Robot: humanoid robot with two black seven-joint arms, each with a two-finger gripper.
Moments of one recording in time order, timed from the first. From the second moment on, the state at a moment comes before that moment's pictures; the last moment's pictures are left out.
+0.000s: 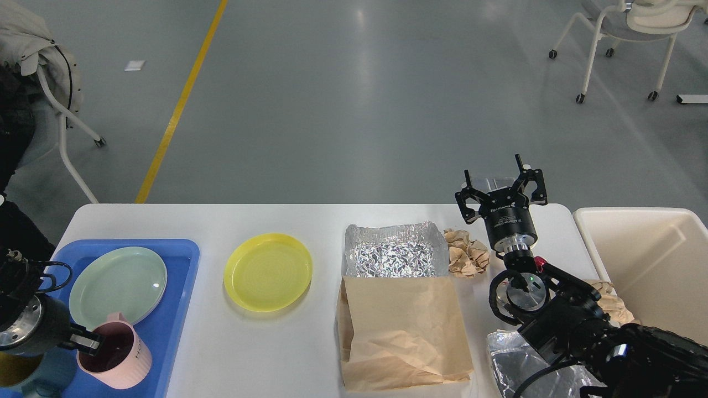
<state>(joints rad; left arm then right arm) -1.19 1.08 0.53 -1.49 1.33 -0.49 0.08 0.72 0.01 0.42 0.25 0.56 0.68 0.55</state>
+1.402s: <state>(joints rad) -1.81 0.81 -0.14 -1.04 1.18 -0.96 -0.03 0.72 0.01 0.42 0.25 0.56 0.68 0.55</state>
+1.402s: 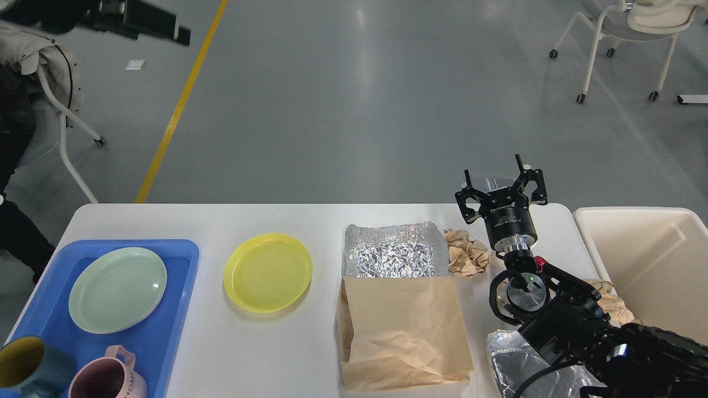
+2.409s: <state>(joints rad) -1.60 0.46 0.93 -1.26 0.61 -0.24 0.02 0.72 0.01 0.42 0.25 0.56 0.68 0.55</state>
